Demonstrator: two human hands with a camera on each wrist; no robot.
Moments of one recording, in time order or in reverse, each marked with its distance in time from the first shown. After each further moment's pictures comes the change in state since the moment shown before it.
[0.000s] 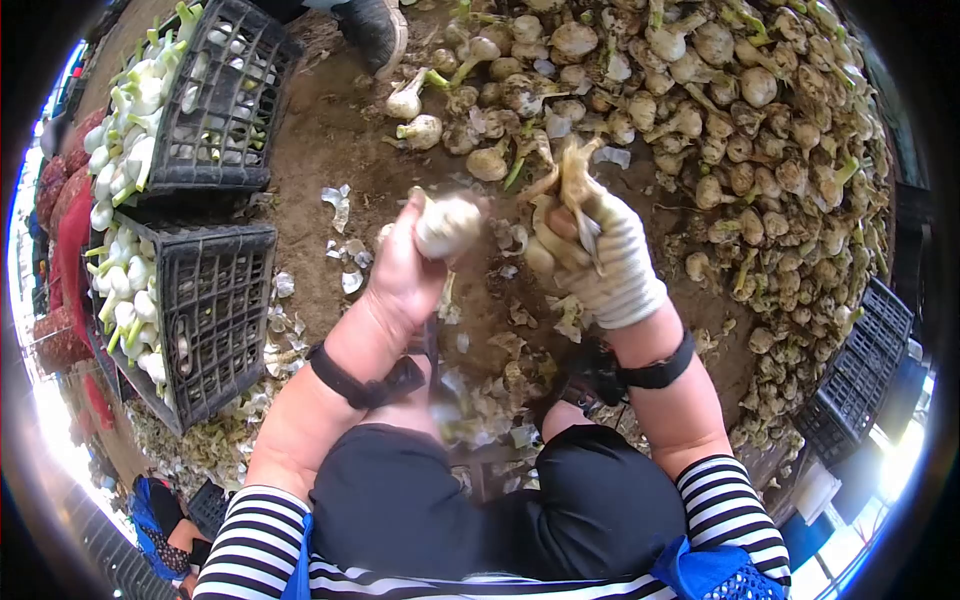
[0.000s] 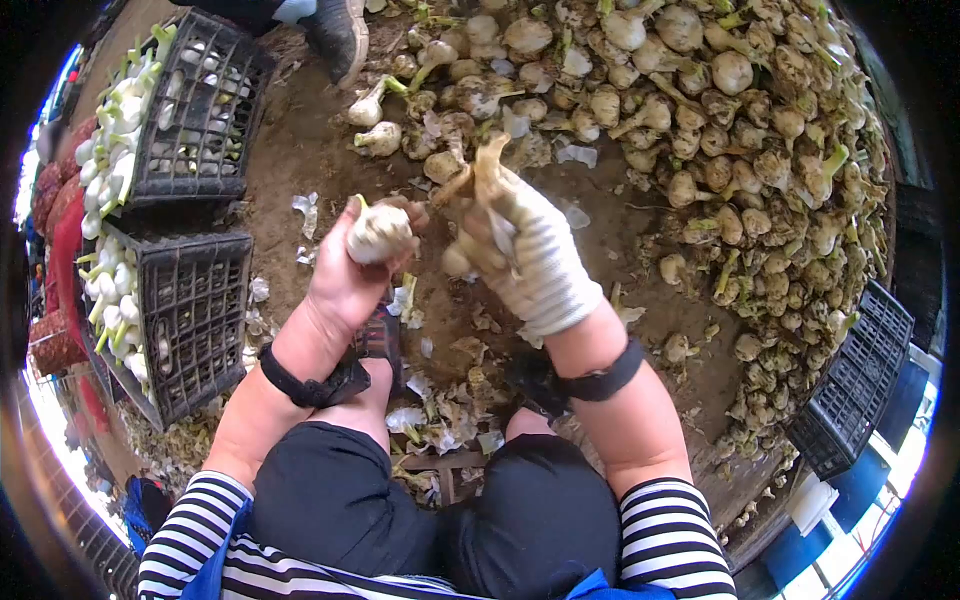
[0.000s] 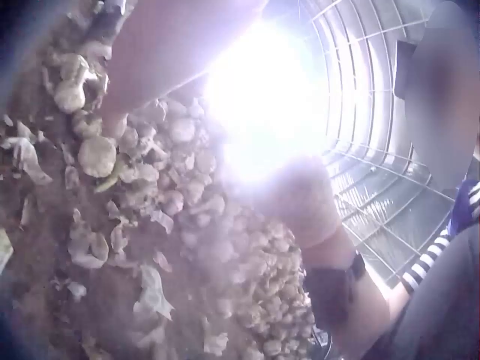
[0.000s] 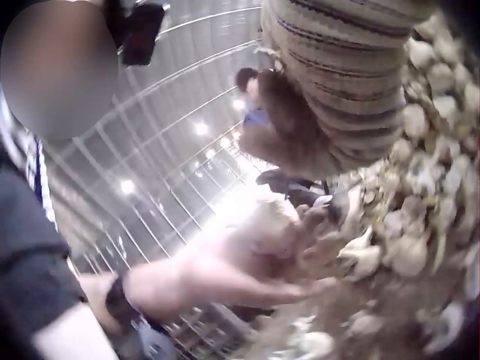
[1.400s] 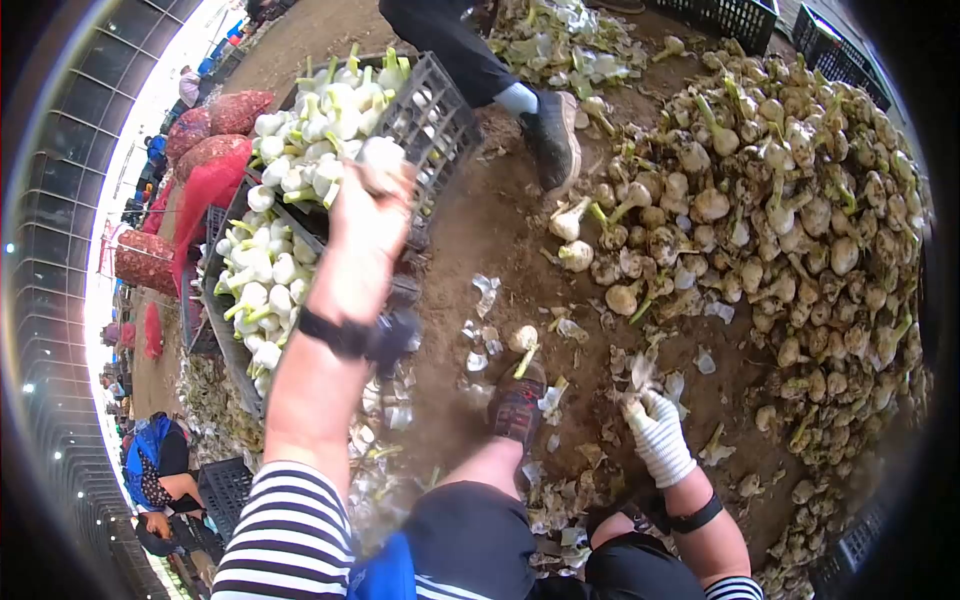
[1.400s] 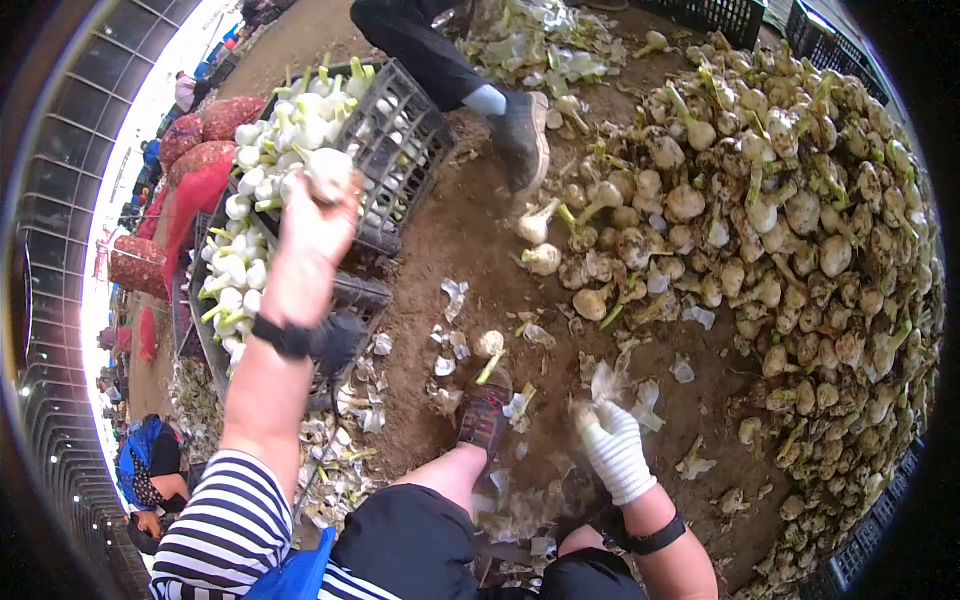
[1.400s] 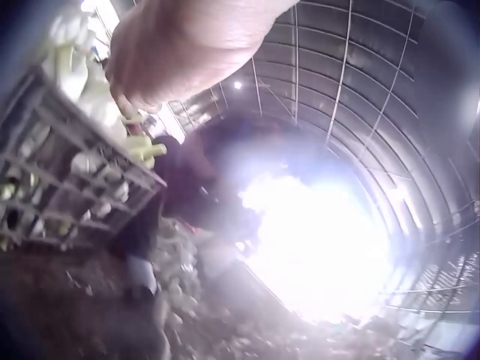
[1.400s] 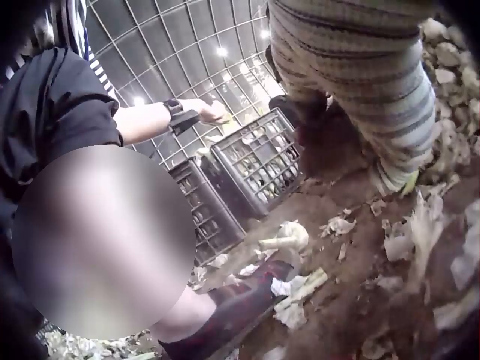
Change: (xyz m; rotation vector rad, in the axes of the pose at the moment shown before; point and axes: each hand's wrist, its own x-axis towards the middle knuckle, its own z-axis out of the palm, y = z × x) left_hand -0.016 0.248 -0.051 -0.296 0.332 0.806; right_hand -0.018 0.070 -0.034 -0.802 0.156 0.008
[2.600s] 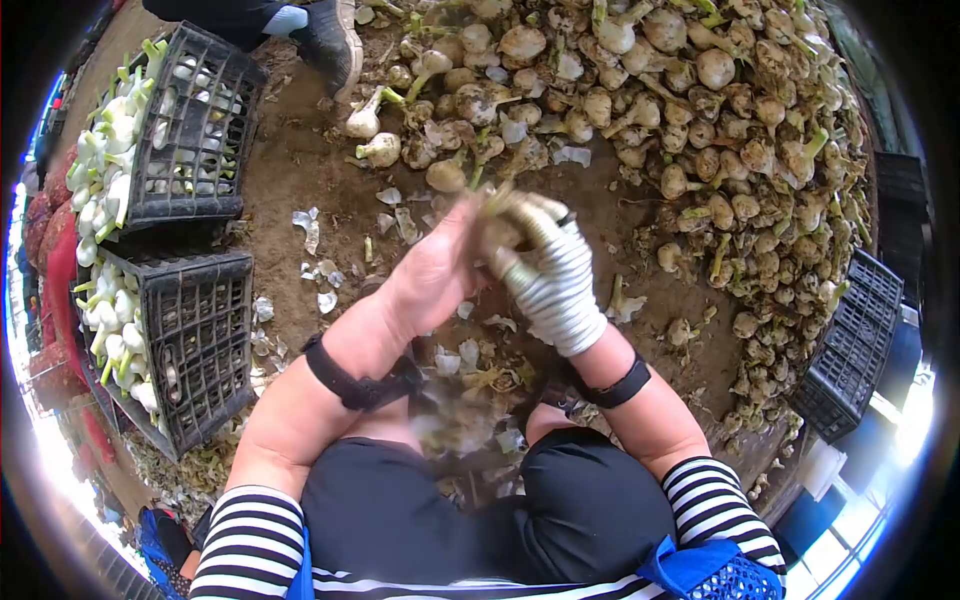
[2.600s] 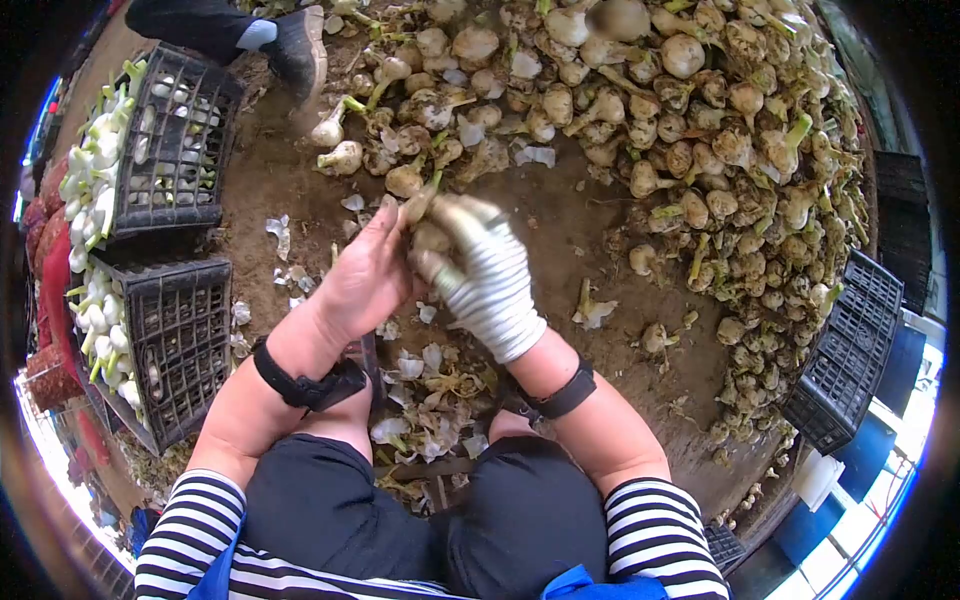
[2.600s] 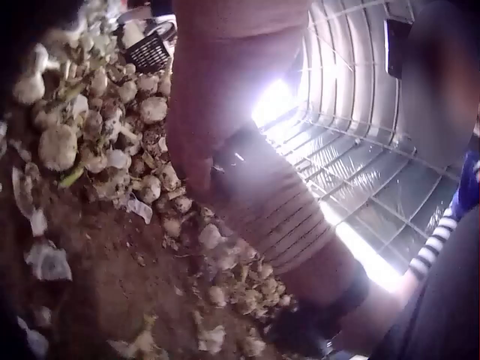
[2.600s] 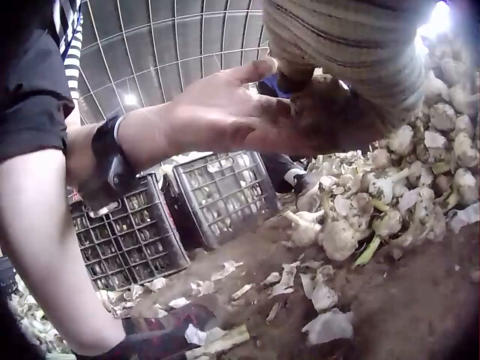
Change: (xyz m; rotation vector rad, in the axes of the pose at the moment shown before) left_hand -0.200 -0.202 0.003 0.366 -0.681 -1.086; right_hand 0.012 -0.032 -0.024 -0.525 0.416 -0.714
